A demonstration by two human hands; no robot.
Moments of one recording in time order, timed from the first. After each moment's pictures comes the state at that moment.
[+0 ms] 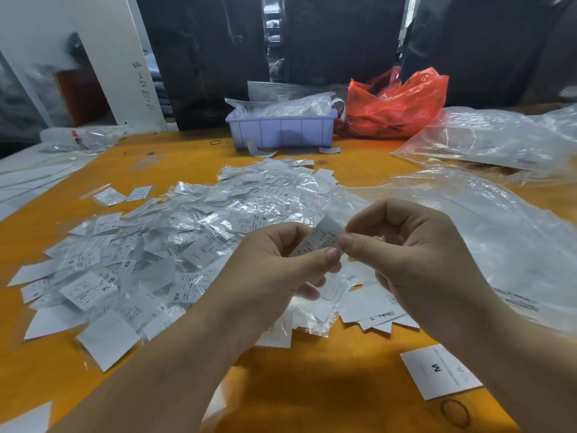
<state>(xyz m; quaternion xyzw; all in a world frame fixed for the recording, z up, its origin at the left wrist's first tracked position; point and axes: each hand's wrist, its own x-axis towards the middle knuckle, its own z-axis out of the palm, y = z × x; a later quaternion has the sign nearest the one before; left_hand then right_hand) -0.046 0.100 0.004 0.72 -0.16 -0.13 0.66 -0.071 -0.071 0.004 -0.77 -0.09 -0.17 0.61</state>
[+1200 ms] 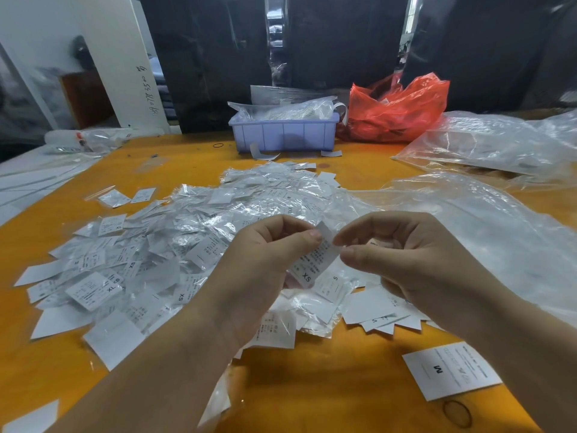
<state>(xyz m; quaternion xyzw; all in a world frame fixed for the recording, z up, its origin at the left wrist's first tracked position) -0.041 0.102 0.006 0.68 -0.11 -0.11 0.72 -0.069 -0.078 0.015 -0.79 -0.11 -0.03 0.61</state>
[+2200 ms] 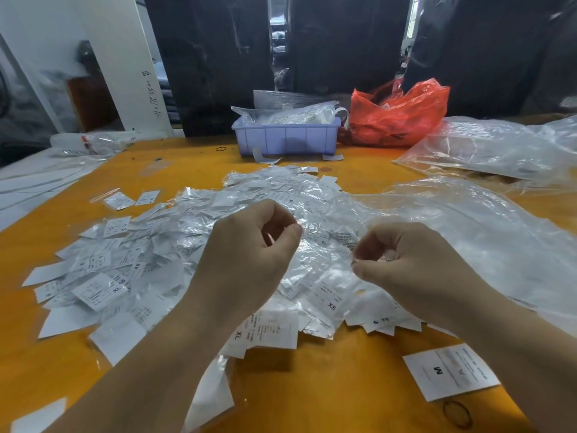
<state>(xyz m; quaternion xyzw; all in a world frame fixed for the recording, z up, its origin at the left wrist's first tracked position) -0.031 0.116 0.005 0.85 -0.18 0.20 0.45 -0.057 -0.087 -0.004 -0.91 -0.03 -0.10 0.39</state>
